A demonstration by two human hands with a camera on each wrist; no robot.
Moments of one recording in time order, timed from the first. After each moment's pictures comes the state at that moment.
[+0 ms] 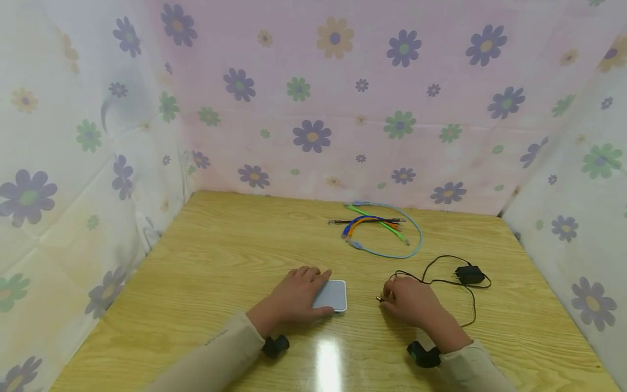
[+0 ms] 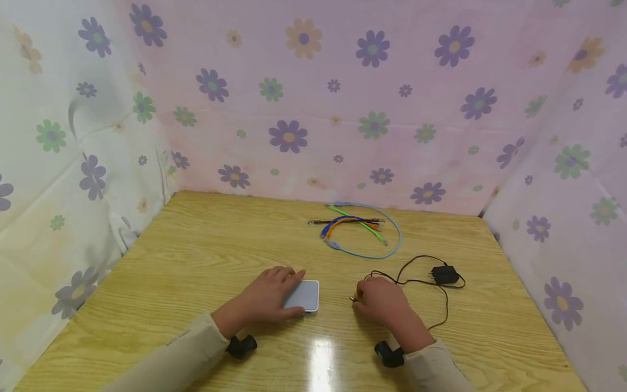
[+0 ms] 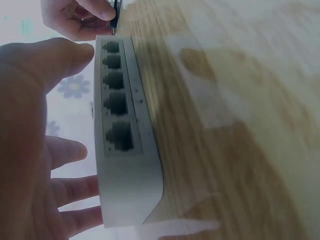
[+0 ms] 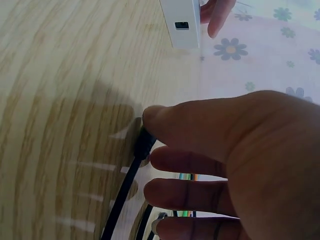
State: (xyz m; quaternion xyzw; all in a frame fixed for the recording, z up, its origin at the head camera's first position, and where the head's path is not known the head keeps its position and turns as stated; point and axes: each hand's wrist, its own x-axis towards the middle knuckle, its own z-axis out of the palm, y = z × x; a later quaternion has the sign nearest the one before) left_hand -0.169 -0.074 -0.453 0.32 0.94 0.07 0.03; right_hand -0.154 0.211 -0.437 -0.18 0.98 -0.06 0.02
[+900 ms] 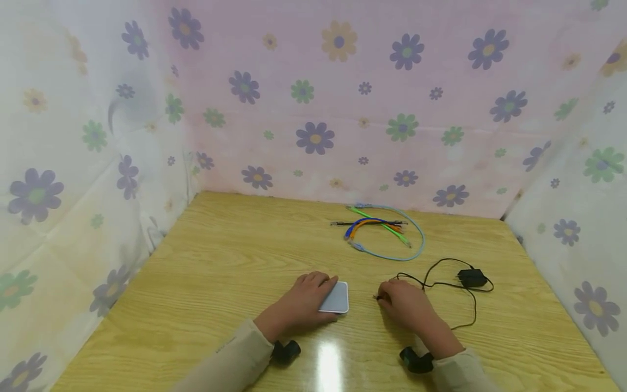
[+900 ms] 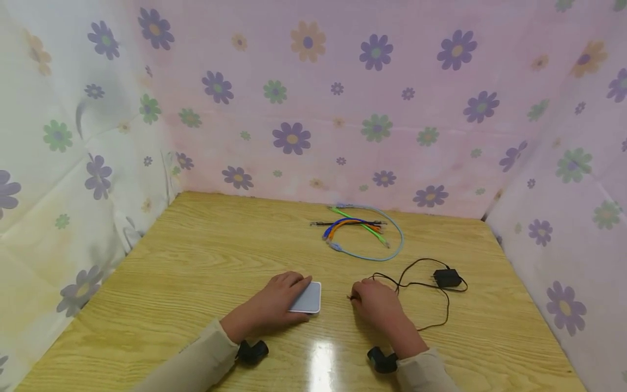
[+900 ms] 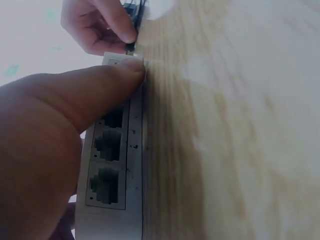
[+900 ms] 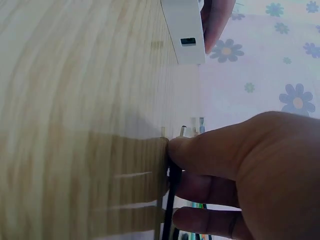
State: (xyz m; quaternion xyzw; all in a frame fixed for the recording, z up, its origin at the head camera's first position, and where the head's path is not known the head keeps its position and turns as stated) left_hand -0.163 -0.063 -0.466 0.32 0.94 0.11 0.03; right_hand -0.154 0.197 -0.454 -0.17 0.98 -0.10 -0.02
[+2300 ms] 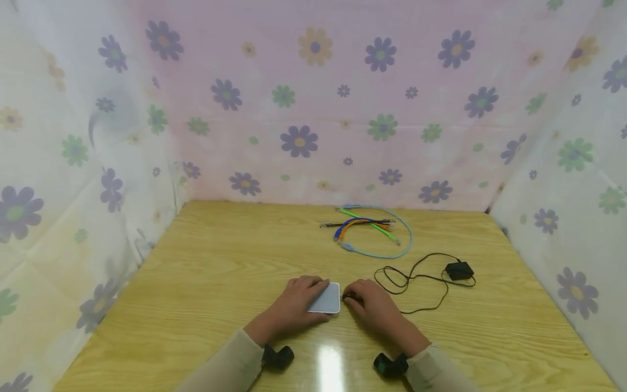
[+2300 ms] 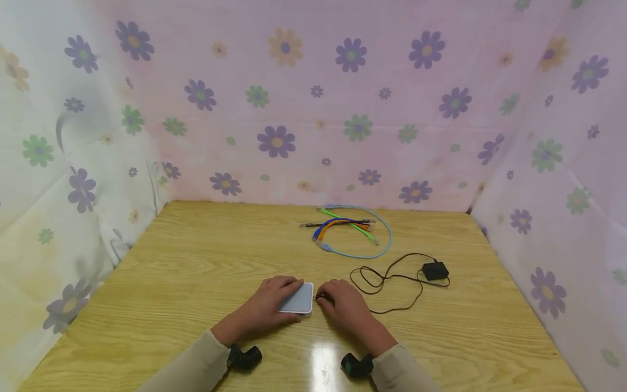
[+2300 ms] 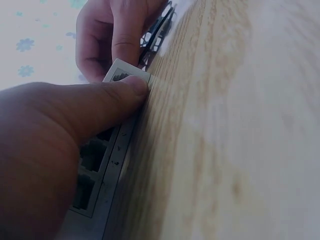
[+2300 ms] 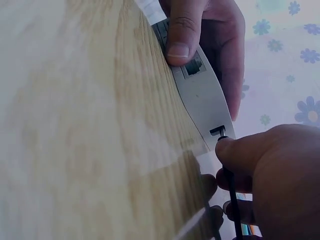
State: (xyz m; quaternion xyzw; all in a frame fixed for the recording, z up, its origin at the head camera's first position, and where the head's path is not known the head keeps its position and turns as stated) left_hand -0.168 -0.068 -0.481 0.34 0.92 0.20 0.01; right_hand -0.155 0.170 -0.482 -0.24 0.93 -0.26 -0.07
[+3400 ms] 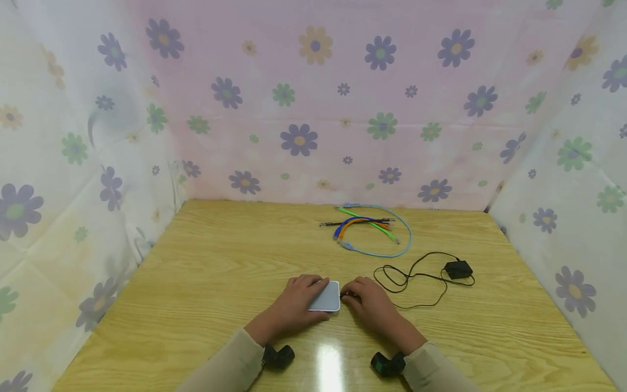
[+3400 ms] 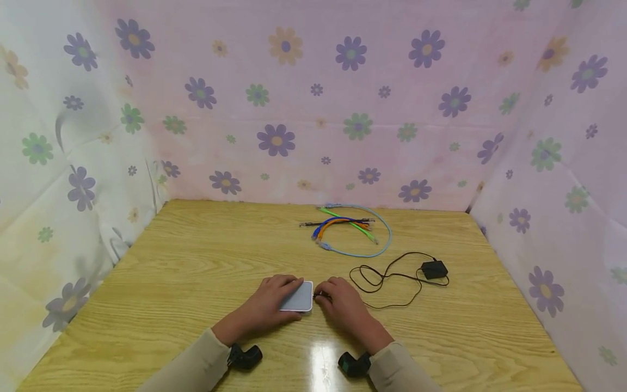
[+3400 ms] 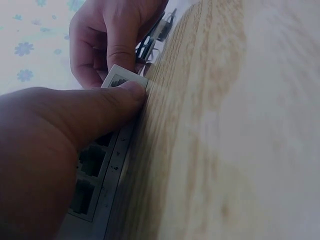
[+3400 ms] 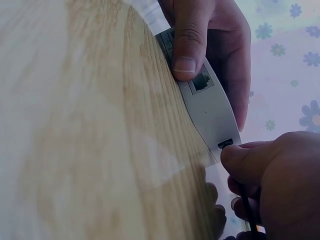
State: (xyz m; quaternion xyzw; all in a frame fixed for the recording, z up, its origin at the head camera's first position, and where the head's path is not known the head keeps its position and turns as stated) left_hand -0.165 -0.065 -0.478 0.33 0.92 0.20 0.01; right_hand -0.156 0.166 -0.488 -0.25 0.92 -0.26 -0.12
